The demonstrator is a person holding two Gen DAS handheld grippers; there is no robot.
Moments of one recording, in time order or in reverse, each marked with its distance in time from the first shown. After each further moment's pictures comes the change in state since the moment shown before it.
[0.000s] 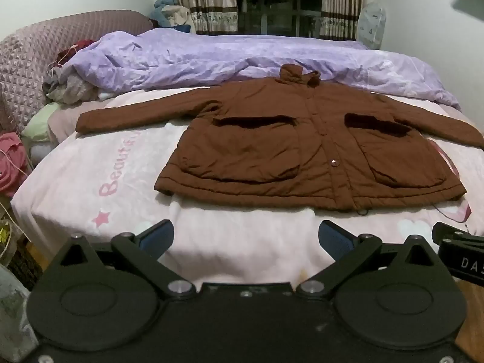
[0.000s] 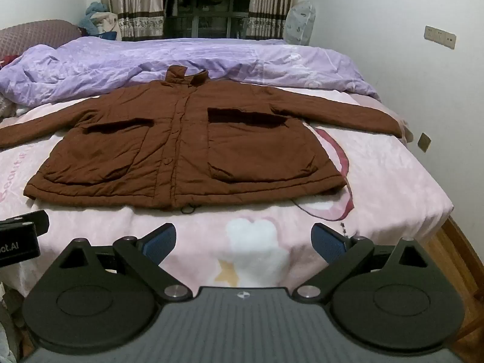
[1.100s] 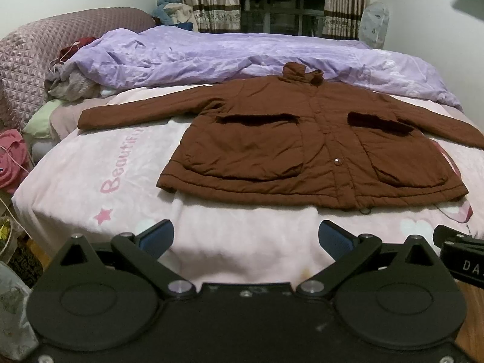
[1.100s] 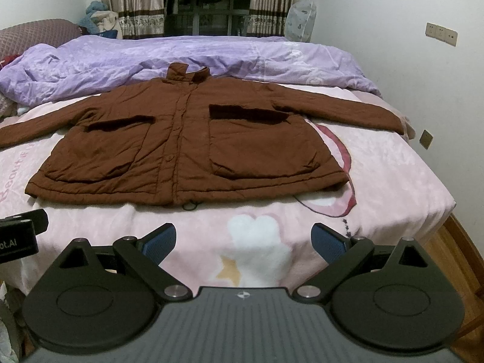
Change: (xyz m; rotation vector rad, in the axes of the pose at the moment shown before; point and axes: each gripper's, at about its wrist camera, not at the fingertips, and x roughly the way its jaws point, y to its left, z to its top) left arm -0.001 0.002 -0.001 -0.008 0.004 0.006; right arm 0.000 0.000 0.000 0.002 0.007 0.002
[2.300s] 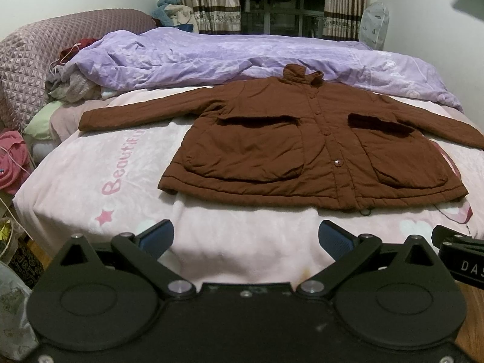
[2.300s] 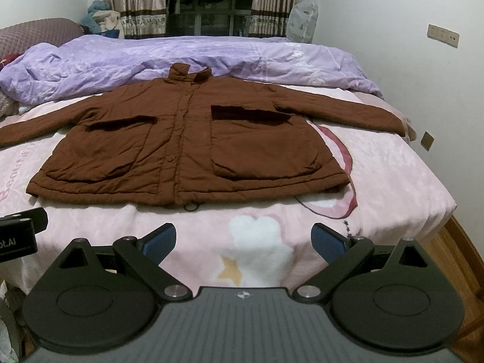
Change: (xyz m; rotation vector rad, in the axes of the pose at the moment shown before) left arm 0.000 0.001 0.002 0.002 -0.004 -0.001; right arm 0.001 0.003 -0.004 -0.002 0.002 0.005
